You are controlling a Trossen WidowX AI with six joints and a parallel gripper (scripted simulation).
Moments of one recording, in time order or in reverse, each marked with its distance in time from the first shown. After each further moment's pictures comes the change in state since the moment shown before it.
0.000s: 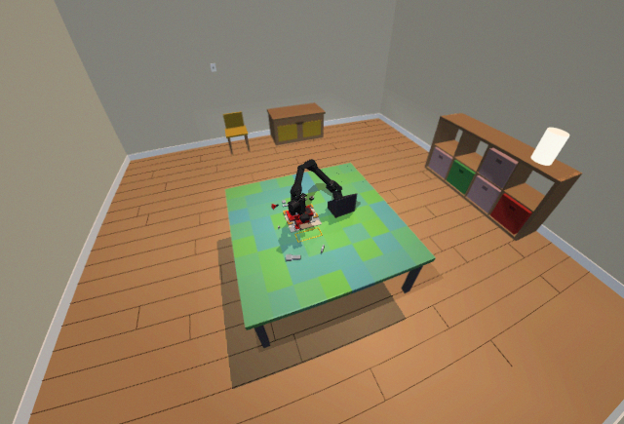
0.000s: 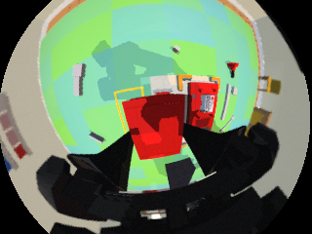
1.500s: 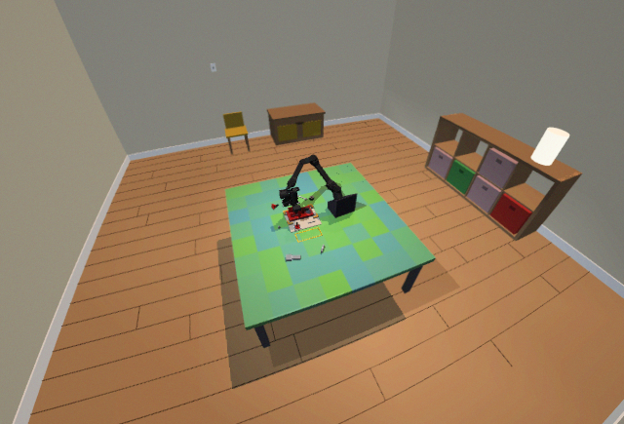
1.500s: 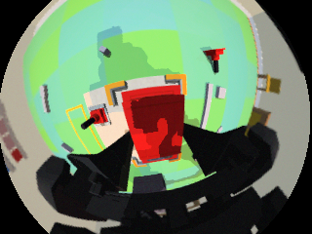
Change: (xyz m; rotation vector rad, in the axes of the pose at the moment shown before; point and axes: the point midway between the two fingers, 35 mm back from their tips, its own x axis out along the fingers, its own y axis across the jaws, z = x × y) arm 0.045 -0.161 0.009 0.006 0.005 -0.029
